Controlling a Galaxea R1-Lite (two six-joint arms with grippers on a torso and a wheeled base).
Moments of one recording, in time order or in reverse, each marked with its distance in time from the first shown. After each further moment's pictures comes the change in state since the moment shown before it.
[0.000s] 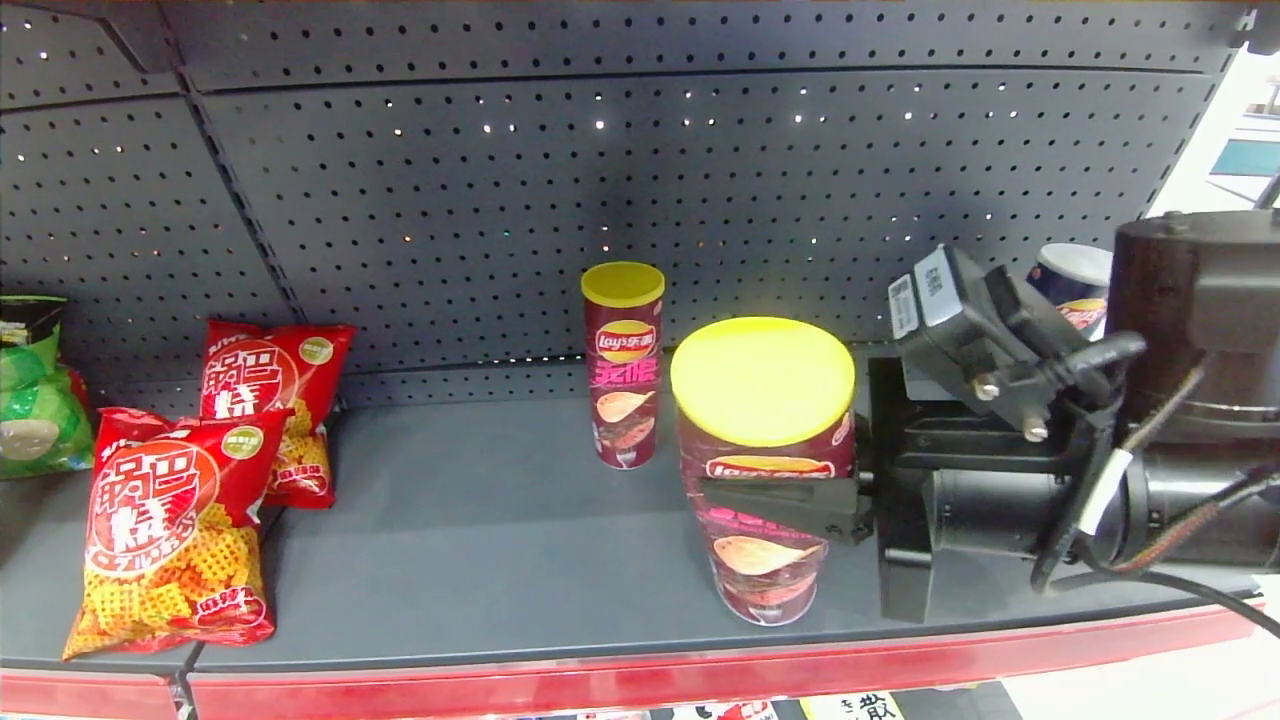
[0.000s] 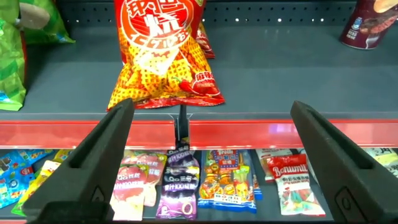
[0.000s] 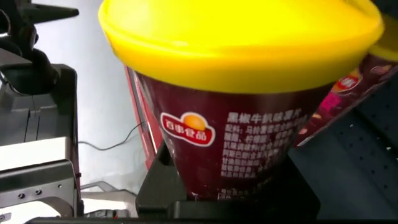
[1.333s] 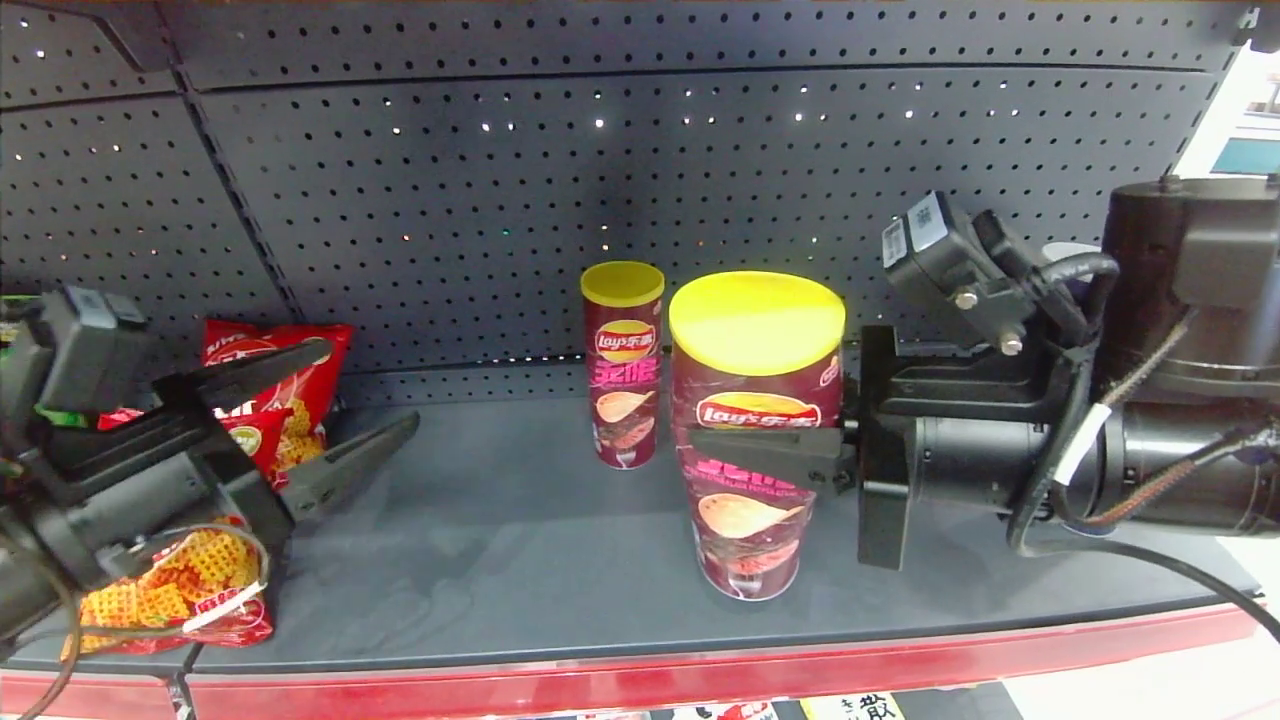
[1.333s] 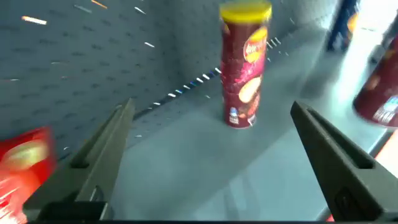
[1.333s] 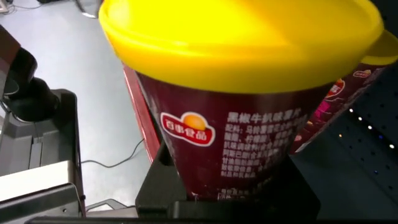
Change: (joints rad) left arm -0.126 1.375 -0.334 -1.099 -0.565 0.124; right arm -0.021 0.026 -0.050 -0.031 -0.005 0.096
